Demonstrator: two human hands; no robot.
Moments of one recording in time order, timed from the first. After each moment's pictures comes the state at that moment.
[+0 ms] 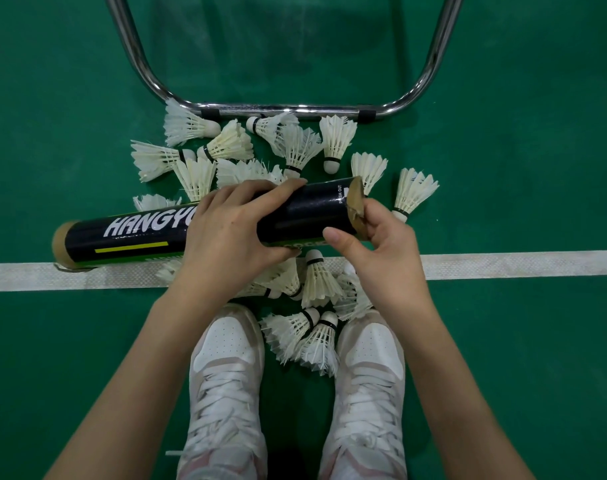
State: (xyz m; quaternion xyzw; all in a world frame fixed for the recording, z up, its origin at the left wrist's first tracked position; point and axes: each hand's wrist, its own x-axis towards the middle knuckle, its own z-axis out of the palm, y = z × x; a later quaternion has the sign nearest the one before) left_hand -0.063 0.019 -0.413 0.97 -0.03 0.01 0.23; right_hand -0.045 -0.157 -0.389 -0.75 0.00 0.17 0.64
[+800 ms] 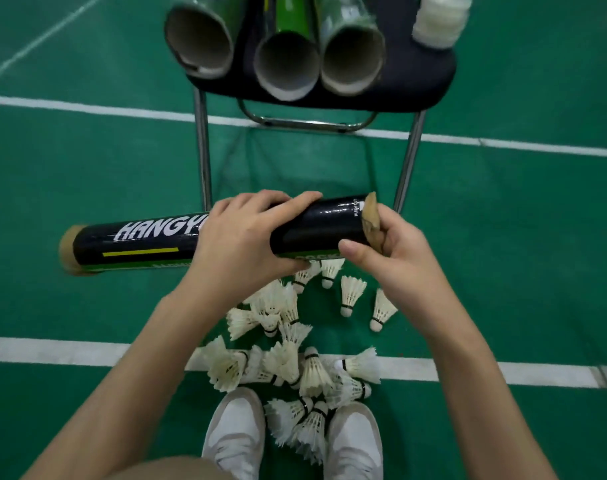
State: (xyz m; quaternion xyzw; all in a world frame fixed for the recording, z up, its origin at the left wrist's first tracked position) left_hand -0.031 0.042 -0.244 0.97 -0.07 0.17 0.16; right_hand 0.001 -0.148 -0.227 -0.71 -0.20 0.15 0.66
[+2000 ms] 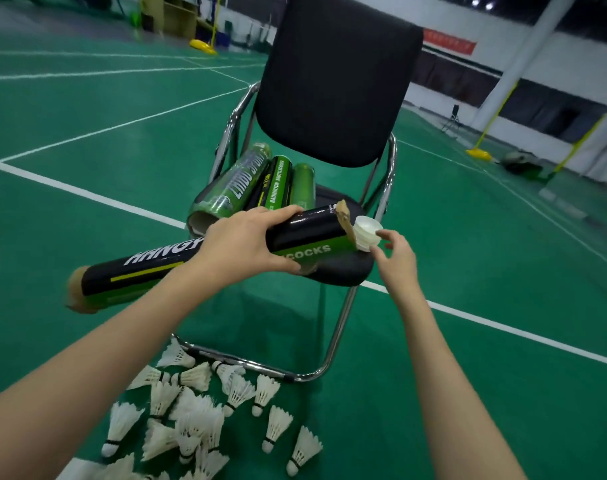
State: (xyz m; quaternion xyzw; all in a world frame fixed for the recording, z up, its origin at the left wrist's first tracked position) left_hand 0.046 0.038 -0.079 0.95 0.02 0.19 0.24; right_hand 0.205 -0.192 -0.108 -0.90 -0.16 -0.15 0.37
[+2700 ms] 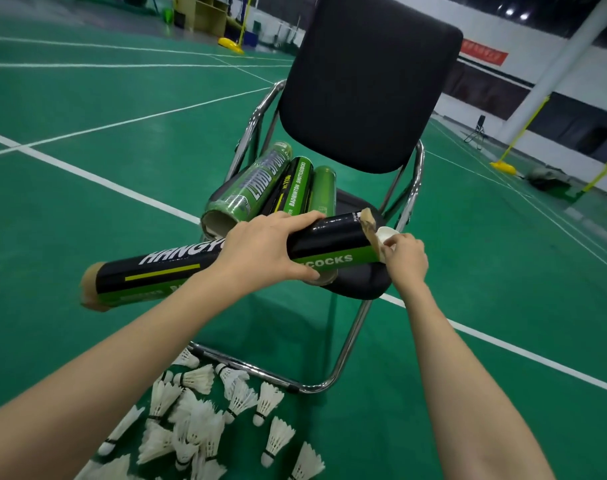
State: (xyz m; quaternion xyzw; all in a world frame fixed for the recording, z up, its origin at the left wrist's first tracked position) left_hand 0.060 0.035 -0.086 0.95 0.04 0.20 0.24; right_hand 0.278 -0.165 -0.120 -0.97 -0.13 -0.19 0.12
